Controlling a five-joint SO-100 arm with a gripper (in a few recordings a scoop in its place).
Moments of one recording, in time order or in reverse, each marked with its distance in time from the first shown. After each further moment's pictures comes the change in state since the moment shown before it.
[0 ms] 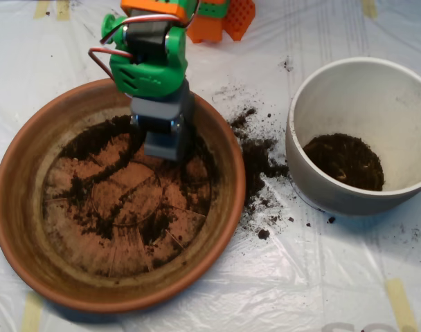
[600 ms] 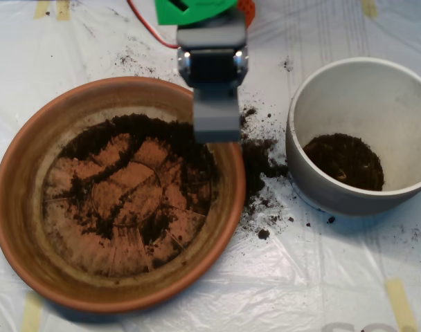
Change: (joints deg) arm -17.0 0.4 -42.6 23.3 2.7
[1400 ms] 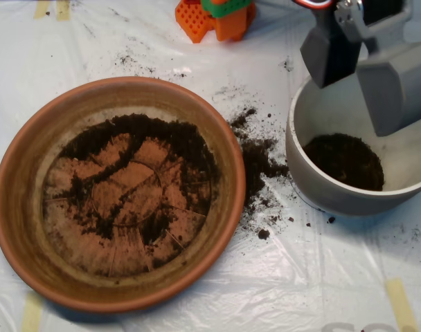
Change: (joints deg) arm -25.0 -0.8 -5.4 0.5 0.4
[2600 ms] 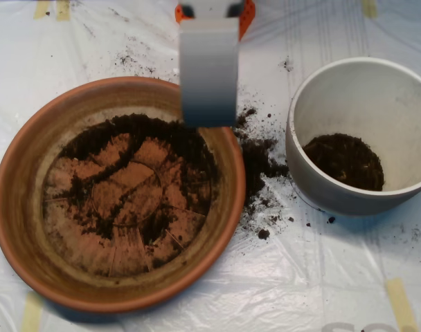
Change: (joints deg) arm 28.9 23.7 26.4 -10.6 1.0
